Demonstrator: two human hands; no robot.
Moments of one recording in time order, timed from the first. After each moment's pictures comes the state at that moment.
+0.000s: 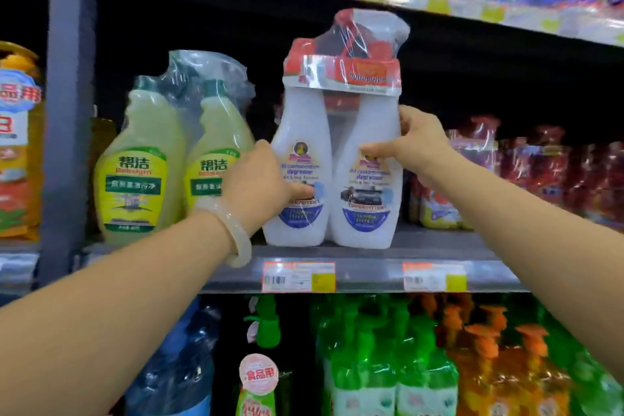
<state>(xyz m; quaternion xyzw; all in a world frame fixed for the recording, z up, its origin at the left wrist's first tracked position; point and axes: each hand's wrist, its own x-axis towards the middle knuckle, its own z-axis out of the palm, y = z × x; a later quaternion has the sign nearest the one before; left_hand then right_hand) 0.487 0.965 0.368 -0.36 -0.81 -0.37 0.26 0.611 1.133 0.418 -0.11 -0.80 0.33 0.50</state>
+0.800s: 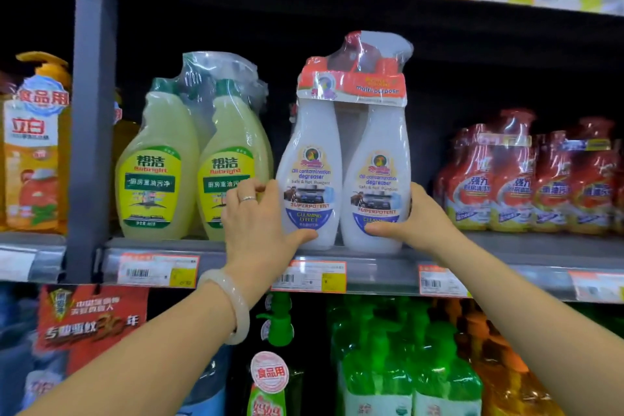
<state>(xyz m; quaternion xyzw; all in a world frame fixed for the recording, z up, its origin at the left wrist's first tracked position) 0.481 0.975 0.297 -0.29 -0.80 -0.34 0.41 0.604 1.162 0.324 -0.18 -0.86 0.29 0.39</state>
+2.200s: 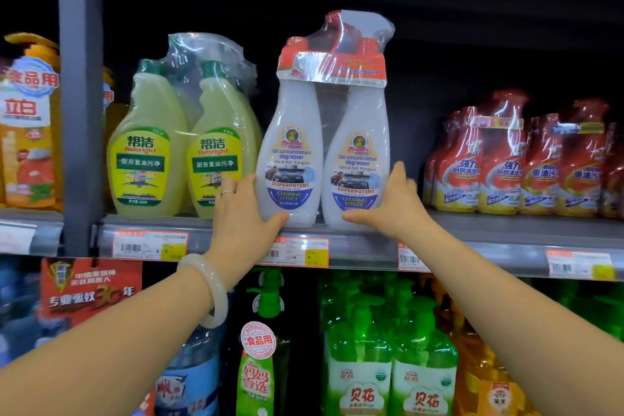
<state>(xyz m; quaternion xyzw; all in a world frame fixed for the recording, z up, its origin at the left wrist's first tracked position) 0.487 0.968 0.286 -0.31 -0.79 -0.45 0.28 0.604 1.138 0.322 -0.23 -0.86 0.23 0.38</state>
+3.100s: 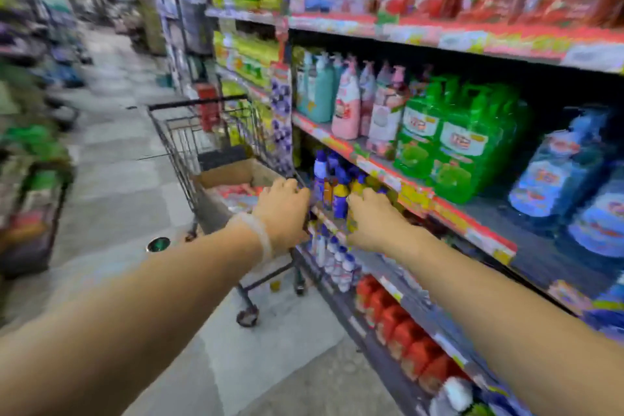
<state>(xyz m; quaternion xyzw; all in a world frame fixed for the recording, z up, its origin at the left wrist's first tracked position) 0.465 0.281 0.070 0.02 -1.00 0.04 0.05 0.428 0.439 0.083 0.27 -0.96 0.01 -0.01</state>
